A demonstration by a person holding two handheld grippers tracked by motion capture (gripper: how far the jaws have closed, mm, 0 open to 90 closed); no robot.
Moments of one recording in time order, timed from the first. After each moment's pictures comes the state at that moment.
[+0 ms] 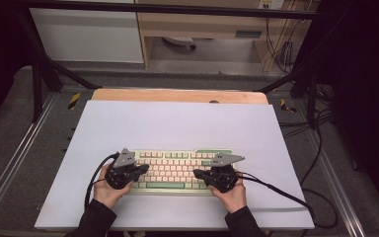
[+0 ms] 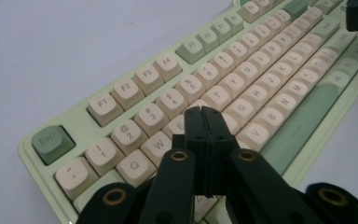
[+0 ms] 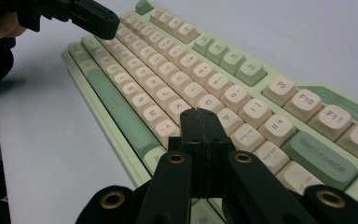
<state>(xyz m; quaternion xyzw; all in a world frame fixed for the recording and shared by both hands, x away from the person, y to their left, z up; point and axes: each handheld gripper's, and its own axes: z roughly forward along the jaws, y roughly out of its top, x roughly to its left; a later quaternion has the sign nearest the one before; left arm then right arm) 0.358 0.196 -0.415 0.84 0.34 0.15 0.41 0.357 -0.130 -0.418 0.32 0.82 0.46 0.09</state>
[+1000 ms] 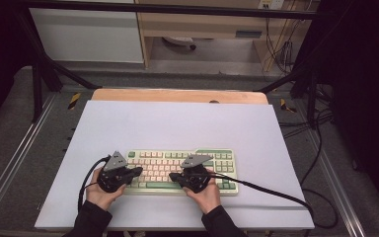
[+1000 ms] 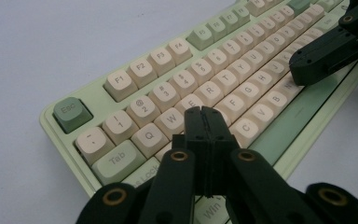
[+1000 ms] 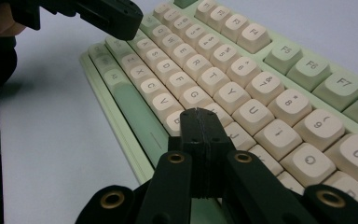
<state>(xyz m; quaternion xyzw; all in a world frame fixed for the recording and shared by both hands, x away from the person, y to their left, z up) 0.353 0.212 -0.418 0.83 0.35 0.15 0.41 0.366 -0.061 -0.436 0.29 0.84 0.45 0.06</state>
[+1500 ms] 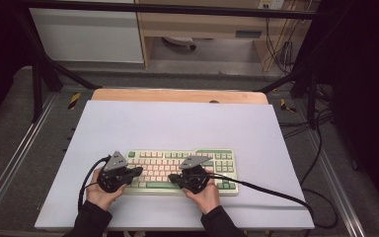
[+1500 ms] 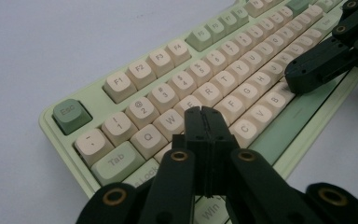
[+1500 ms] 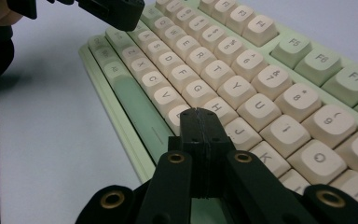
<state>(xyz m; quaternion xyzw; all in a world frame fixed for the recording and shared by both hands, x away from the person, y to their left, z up) 0.352 0.212 -0.416 0.83 0.35 0.15 0.41 0.365 -0.059 -0.439 0.29 0.84 0.45 0.06</state>
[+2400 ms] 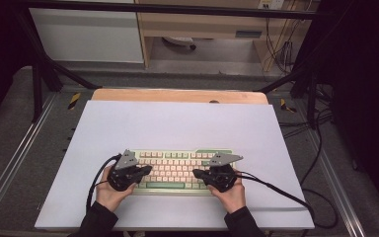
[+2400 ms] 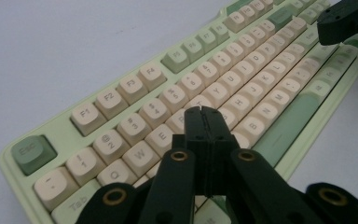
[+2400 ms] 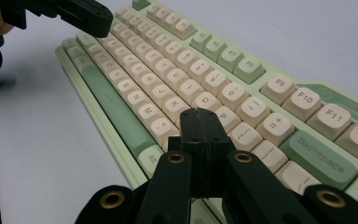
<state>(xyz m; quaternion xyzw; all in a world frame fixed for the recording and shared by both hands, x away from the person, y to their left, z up) 0.357 0.180 -0.412 0.83 0.33 0.15 0.42 0.359 -0.131 -0.421 0.32 0.83 0.46 0.09</state>
